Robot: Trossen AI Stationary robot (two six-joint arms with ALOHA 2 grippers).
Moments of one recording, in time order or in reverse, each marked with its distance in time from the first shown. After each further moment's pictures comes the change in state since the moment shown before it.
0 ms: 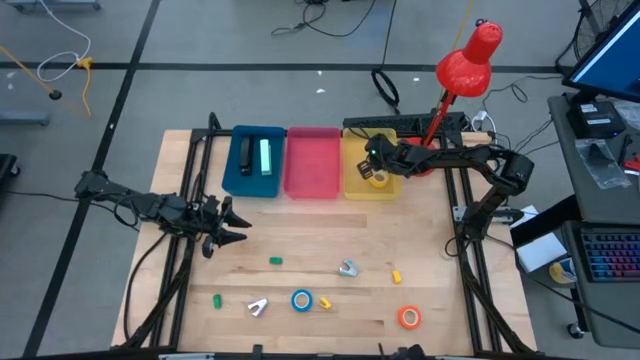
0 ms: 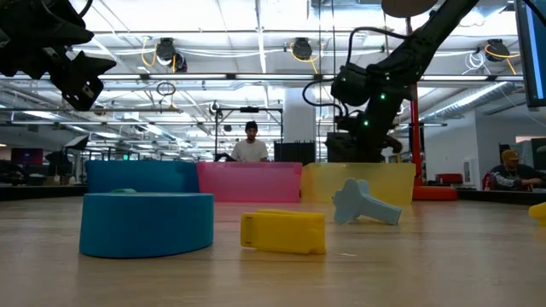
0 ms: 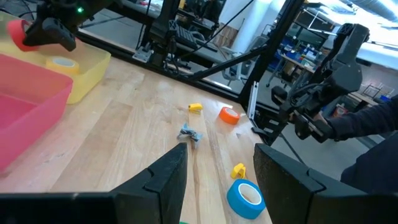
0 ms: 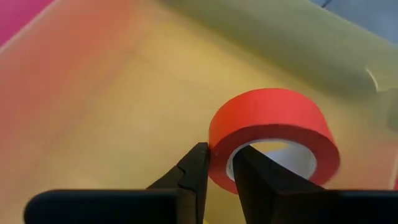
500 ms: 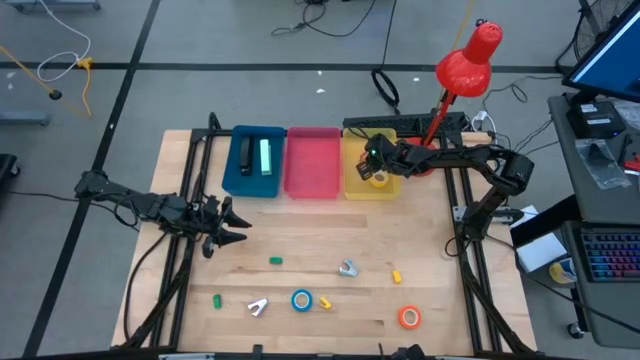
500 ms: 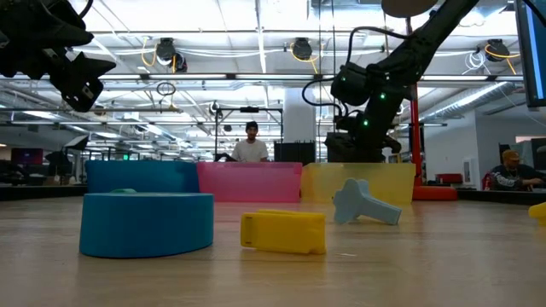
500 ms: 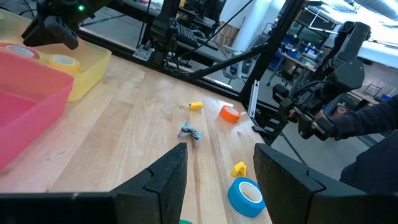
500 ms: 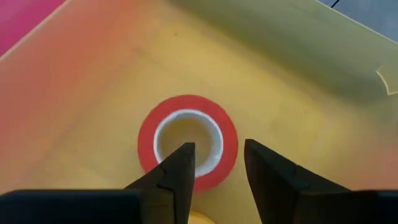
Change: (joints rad) left arm 0.000 0.000 0.000 -0.006 0.000 -0.002; right arm 0.000 0.000 0.000 0.005 -0.019 -0.016
